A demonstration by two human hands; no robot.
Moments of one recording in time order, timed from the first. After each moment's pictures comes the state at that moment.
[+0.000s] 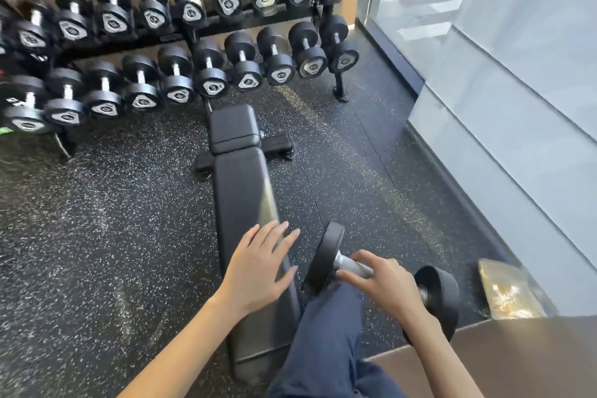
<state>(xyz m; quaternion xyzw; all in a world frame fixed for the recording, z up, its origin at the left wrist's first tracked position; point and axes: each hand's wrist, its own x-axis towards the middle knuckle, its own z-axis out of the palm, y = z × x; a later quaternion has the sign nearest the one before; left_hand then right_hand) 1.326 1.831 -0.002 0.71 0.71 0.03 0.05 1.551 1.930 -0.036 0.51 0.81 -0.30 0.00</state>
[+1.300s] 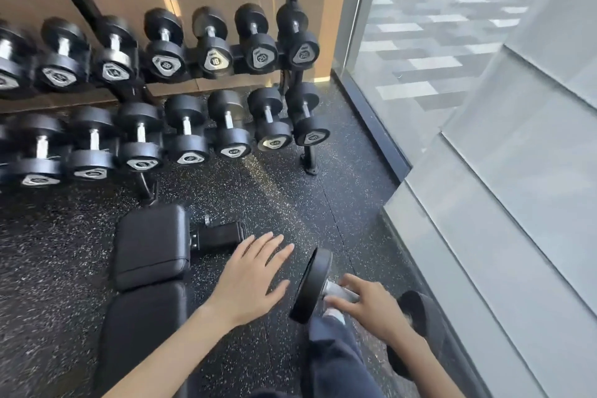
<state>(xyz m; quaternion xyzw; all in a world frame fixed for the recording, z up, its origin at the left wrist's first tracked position) 1.193 2.397 -0.022 0.73 0.68 0.04 0.05 1.429 2.486 -0.039 0.48 0.80 -0.35 0.04</state>
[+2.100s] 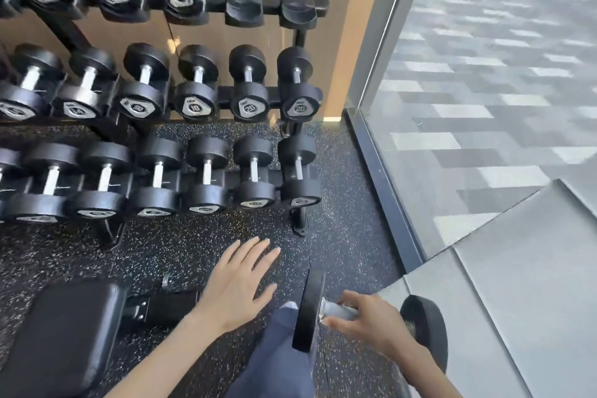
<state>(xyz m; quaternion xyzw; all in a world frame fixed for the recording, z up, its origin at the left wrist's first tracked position) 1.146 2.753 -0.025 0.66 0.75 0.05 0.04 1.385 2.884 -0.036 0.41 0.86 -0.28 0.13</state>
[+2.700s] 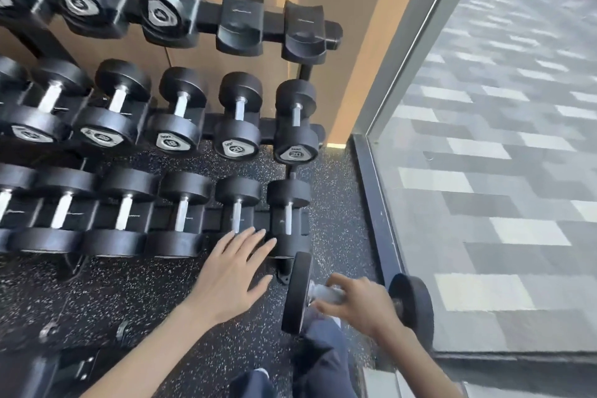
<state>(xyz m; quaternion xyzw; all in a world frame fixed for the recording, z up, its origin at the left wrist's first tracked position) 1.032 3.002 -0.003 0.63 0.78 0.07 0.02 1.243 3.157 -0.006 0.33 0.92 -0.19 0.13</state>
